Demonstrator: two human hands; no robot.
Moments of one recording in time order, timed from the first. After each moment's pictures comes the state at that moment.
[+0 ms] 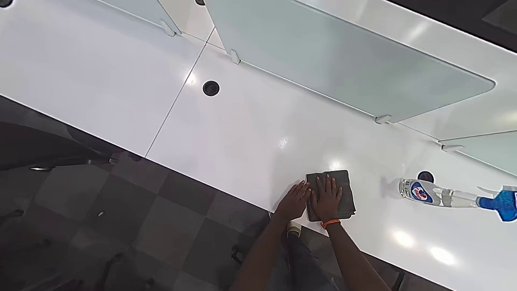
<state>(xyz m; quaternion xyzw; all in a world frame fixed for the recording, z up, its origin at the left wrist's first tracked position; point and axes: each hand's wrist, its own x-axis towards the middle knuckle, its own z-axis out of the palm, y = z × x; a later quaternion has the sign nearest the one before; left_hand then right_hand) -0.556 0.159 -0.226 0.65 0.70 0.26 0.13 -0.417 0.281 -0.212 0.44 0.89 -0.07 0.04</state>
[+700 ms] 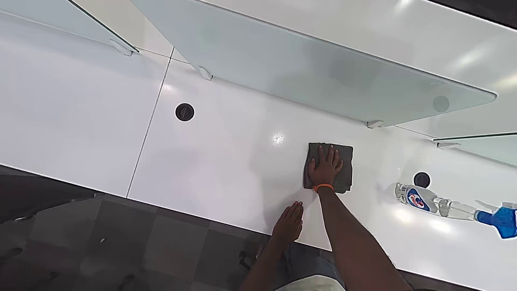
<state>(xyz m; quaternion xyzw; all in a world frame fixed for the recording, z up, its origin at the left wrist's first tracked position) -0.554 0.153 -0.221 0.67 0.72 0.12 0.15 -0.546 0.428 -0.217 0.58 0.82 -0.04 0.00</state>
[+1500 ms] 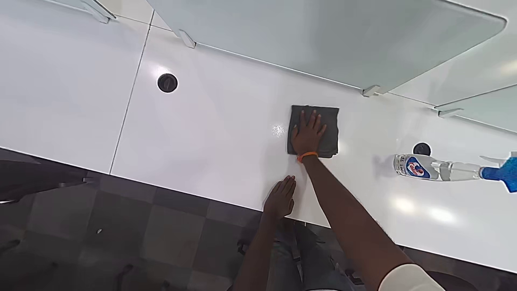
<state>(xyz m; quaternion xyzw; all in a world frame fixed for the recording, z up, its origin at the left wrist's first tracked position) -0.554 0.149 -0.229 0.66 0.72 0.15 0.16 -0.582 0.416 -0.218 0.53 0.85 -0.08 -0.03</state>
